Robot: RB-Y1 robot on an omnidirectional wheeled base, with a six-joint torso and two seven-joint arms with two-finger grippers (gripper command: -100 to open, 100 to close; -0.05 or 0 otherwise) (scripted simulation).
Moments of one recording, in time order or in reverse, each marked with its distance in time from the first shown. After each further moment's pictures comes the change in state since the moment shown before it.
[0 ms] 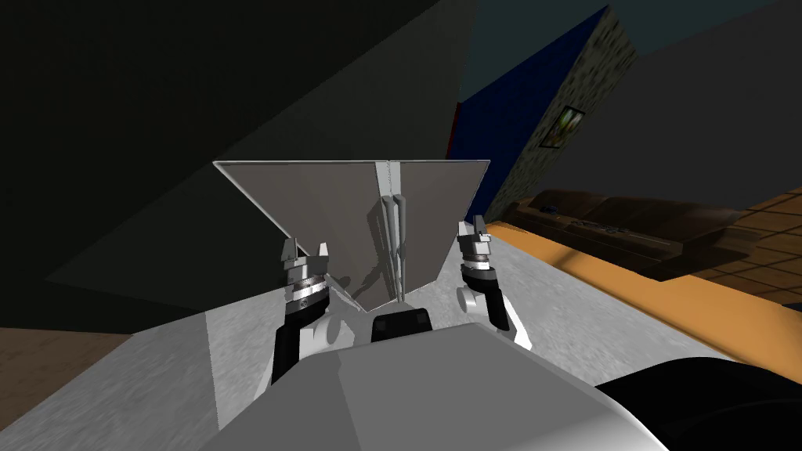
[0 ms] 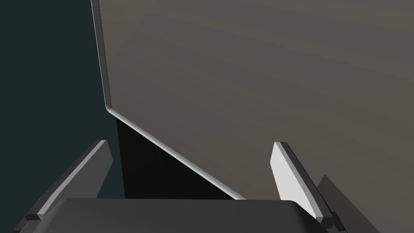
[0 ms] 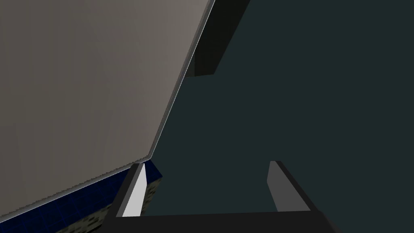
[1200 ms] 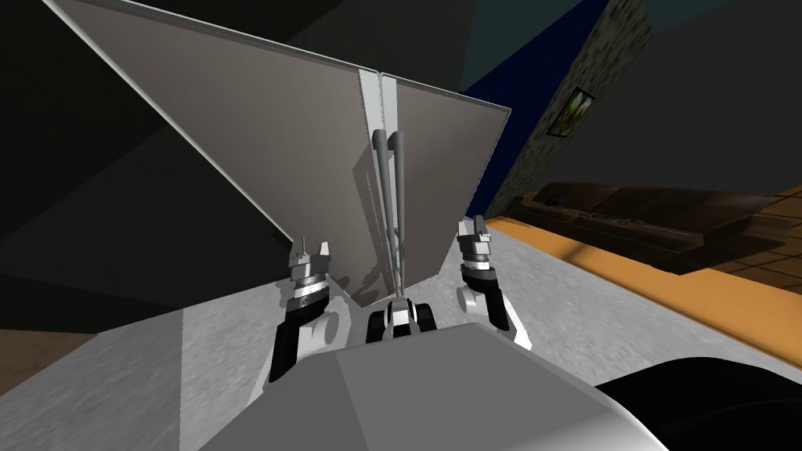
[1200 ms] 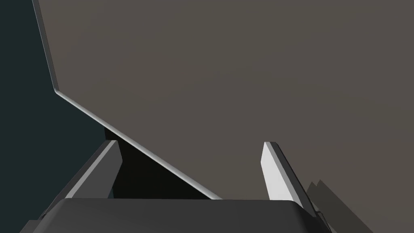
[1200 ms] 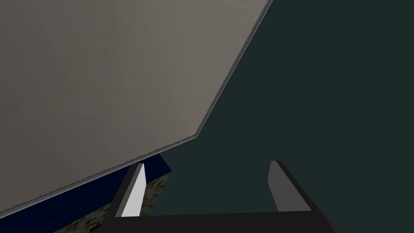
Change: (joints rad) left arm -0.019 0.059 0.002 0.014 0.005 0.016 -0.001; right arm 0.000 0.000 0.000 0.000 0.000 0.000 0.000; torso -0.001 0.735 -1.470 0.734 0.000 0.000
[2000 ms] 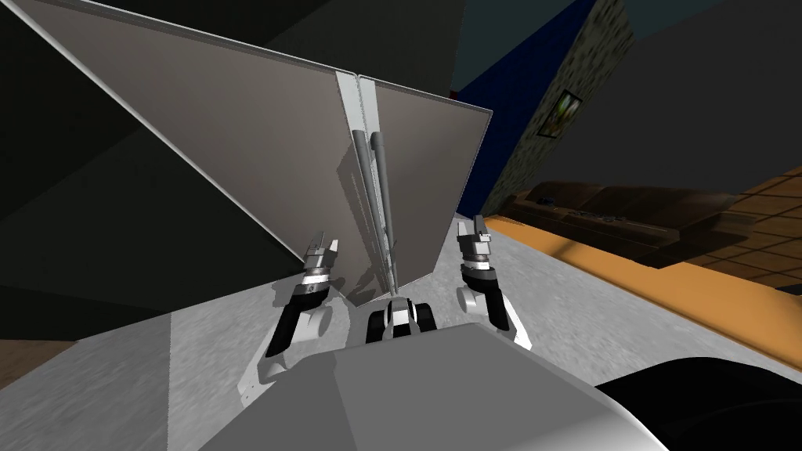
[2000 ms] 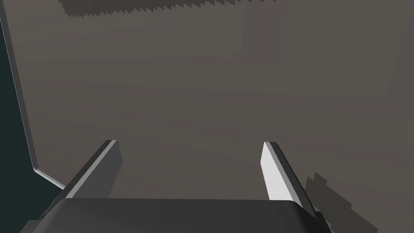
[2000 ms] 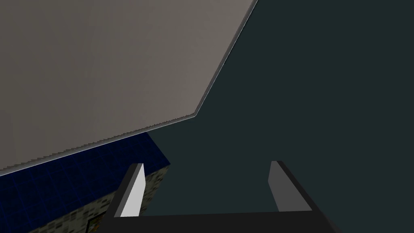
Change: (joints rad) left arm -0.111 0.222 0.005 0.077 0.039 0.120 -0.008; right arm 0.000 0.000 0.000 0.000 0.000 0.000 0.000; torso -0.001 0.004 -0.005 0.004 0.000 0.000
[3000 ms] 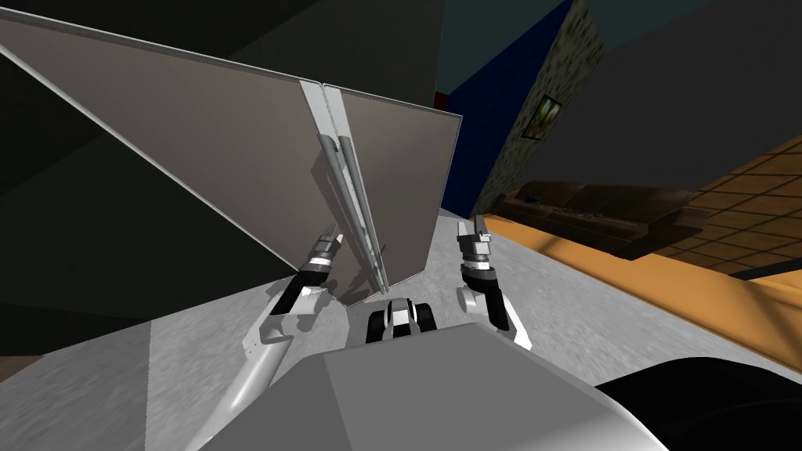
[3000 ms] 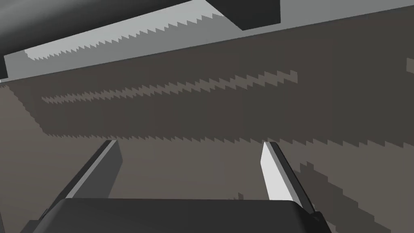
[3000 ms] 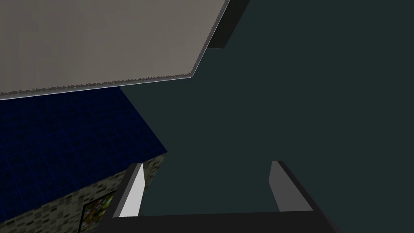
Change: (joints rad) left arm -0.205 0.198 0.016 0.109 0.071 0.231 -0.018; right arm 0.000 0.000 0.000 0.000 0.000 0.000 0.000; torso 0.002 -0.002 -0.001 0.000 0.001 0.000
